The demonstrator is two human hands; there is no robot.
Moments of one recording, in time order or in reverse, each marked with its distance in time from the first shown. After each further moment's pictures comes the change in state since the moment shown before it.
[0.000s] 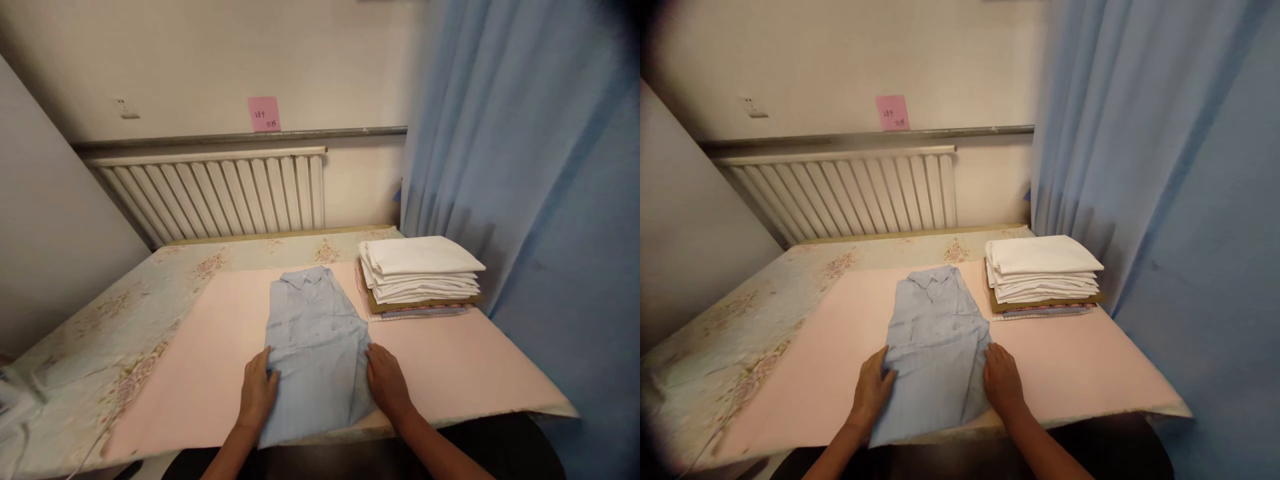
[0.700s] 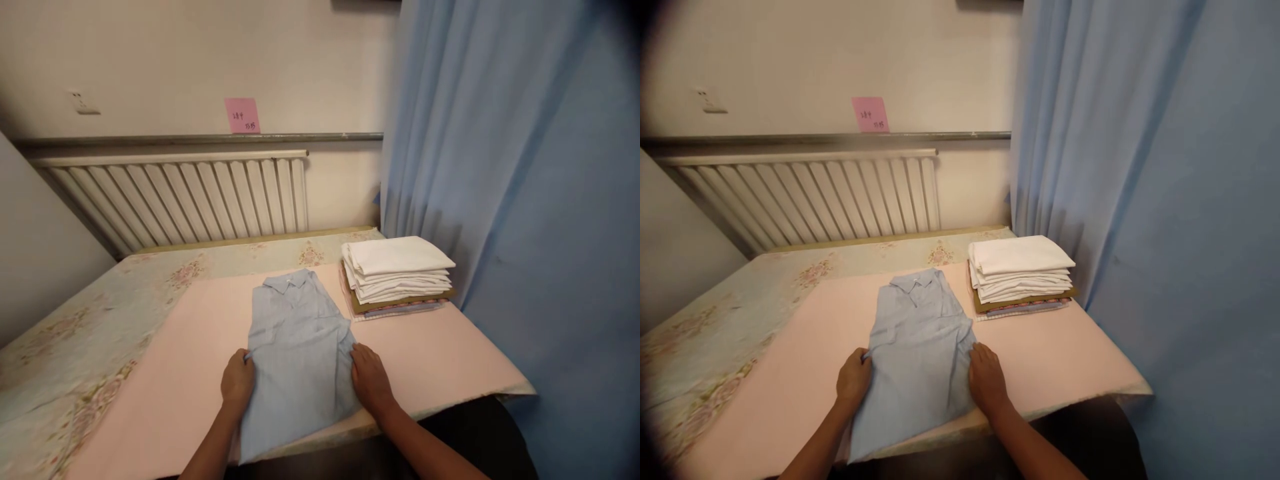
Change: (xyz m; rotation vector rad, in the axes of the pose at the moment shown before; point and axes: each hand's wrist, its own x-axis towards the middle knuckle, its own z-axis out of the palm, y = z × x) left_hand 0.052 -0.005 0.005 0.125 -0.047 -0.254; right_hand 0.003 -0.004 -0.003 0.017 -0.037 0.075
